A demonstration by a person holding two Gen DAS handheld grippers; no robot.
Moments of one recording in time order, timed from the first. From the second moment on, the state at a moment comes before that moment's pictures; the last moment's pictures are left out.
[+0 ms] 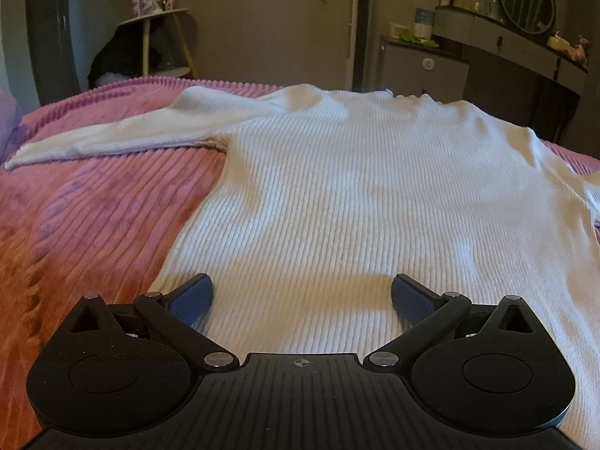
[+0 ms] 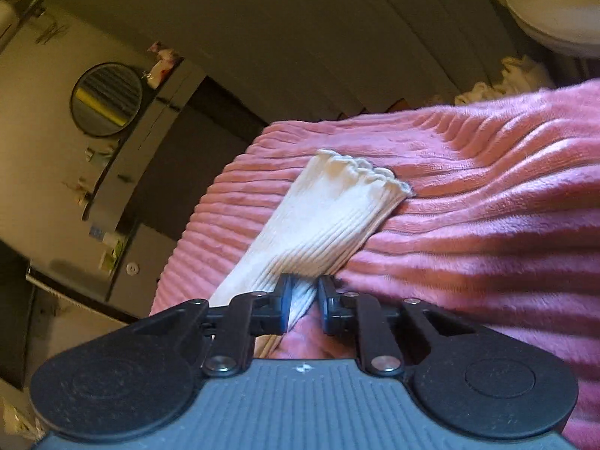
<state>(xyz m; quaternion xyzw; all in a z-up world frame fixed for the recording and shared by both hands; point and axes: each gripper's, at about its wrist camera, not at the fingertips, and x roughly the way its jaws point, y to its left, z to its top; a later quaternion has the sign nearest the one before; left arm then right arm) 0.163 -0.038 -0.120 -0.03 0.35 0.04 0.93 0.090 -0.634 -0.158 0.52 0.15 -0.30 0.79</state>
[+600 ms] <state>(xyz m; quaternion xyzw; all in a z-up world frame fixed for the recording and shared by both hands) 0.163 -0.019 -0.108 -0.03 0.38 0.01 0.92 0.186 -0.378 -0.002 0.12 0.20 -0.06 0.97</state>
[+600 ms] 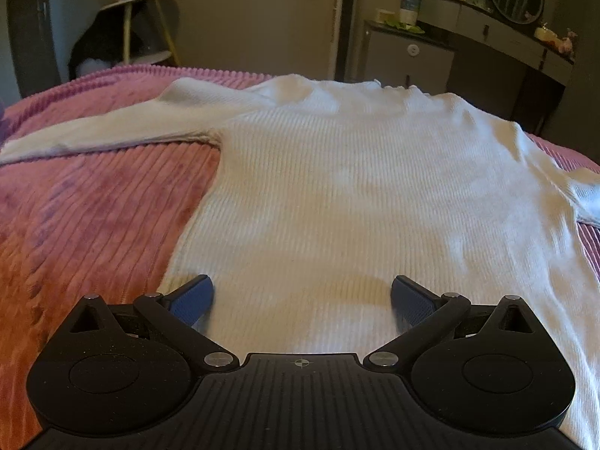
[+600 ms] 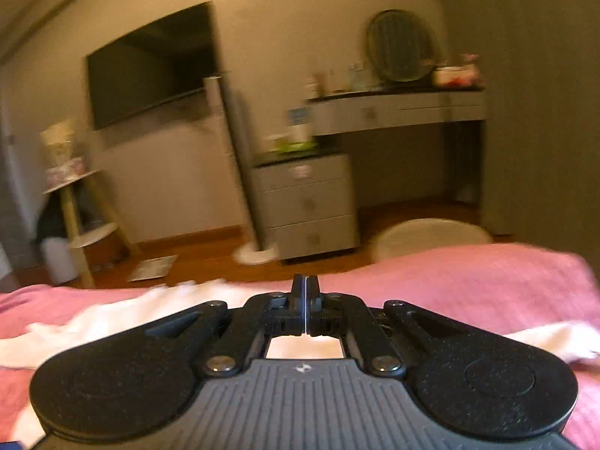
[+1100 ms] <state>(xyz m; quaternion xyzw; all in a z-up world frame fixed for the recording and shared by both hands) 0.160 -0.032 -0.114 -0.01 0.37 -0.02 0.93 0.080 -0.589 -0.115 0.50 0.15 -0.32 0.79</state>
